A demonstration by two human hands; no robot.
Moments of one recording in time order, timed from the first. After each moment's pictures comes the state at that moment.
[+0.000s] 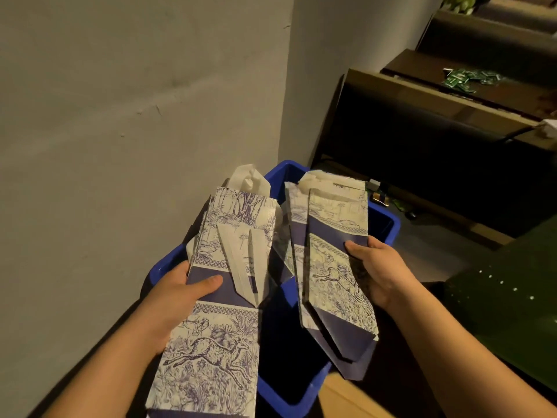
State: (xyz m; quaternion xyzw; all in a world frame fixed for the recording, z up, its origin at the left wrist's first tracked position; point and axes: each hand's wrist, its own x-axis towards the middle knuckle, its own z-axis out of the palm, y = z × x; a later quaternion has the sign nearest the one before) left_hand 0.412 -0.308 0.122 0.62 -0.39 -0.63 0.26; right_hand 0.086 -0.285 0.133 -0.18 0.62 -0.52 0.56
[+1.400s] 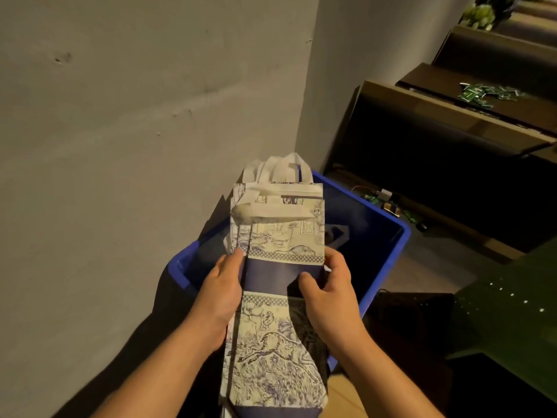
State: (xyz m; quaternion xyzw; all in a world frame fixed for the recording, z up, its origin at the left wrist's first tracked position) left_hand 0.355 -0.278 0.144 0.58 -0.30 -0.65 0.39; right_hand 0.189 -0.238 0.135 -0.46 0.68 -0.43 0.37
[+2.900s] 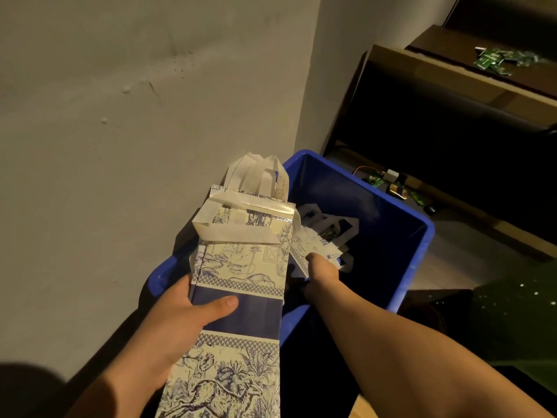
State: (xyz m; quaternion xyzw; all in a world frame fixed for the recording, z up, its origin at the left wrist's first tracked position) left_hand 0.406 -0.301 0.128 0.63 -0.36 -0.63 0.26; right_hand 0.168 -0.380 -0.013 0.05 0.74 -0.42 0.53
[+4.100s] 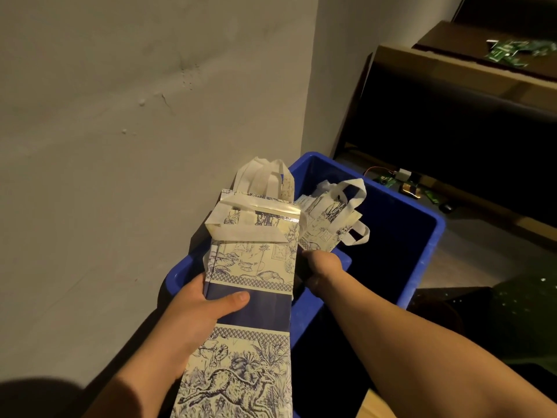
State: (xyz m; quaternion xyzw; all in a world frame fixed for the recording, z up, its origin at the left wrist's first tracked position) left_hand 0.406 -0.302 0.124 0.65 -0.37 -0.61 0.26; right_hand 0.178 -0.391 -0.014 -0.02 0.68 -0.43 0.59
